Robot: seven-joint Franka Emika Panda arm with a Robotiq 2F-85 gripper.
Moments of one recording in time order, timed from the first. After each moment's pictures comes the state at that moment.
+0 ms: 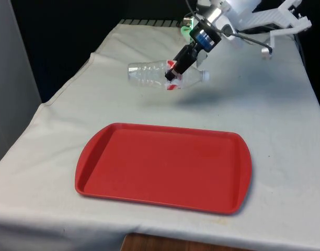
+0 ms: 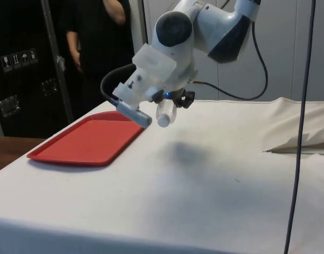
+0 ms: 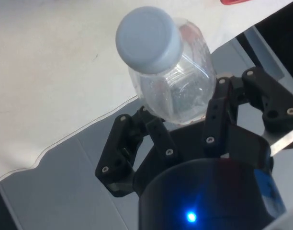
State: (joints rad) arm 0.08 0.21 -0.01 -2.42 -1.44 2.38 -0.36
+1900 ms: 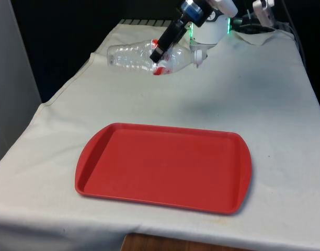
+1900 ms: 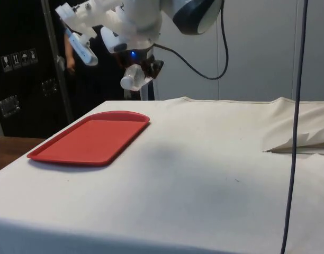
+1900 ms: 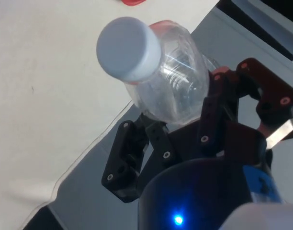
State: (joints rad) arm 0.08 0.17 -0.08 -2.23 -1.23 2.45 -0.52
